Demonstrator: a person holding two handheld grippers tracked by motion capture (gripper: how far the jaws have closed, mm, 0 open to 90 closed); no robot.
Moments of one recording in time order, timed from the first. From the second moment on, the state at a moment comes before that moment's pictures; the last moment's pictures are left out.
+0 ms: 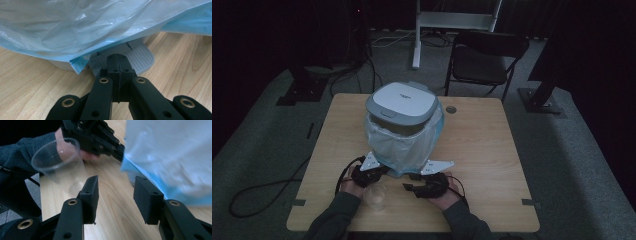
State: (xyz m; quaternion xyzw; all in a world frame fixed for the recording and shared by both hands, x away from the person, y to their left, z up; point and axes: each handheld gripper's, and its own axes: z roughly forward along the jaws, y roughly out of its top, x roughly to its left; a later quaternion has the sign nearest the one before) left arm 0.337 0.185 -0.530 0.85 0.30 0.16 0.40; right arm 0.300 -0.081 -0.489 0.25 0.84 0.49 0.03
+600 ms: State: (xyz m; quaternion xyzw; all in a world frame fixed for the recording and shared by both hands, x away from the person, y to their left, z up) left arm 0.337 0.184 -0.529 0.85 0.30 0.16 0.40; right arm 0.298 -0.024 -0.463 0.19 0.84 0.50 0.01
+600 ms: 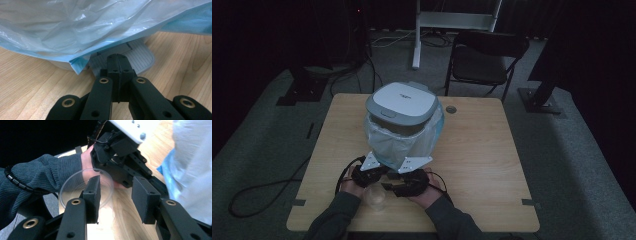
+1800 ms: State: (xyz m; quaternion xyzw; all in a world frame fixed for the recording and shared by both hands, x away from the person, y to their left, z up) left arm 0.337 0.184 -0.529 0.85 0.30 0.16 0.40; right arm 0.305 -0.061 -0.466 0.21 0.86 0.47 0.01
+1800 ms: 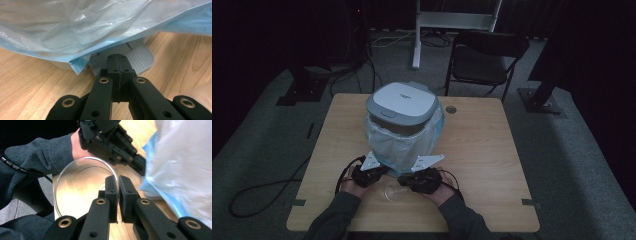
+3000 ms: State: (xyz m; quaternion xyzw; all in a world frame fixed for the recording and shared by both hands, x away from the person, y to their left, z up) left arm 0.337 0.184 -0.529 0.85 0.30 0.16 0.40; right arm 0.307 -0.115 -0.445 0.23 0.83 0.51 0.05
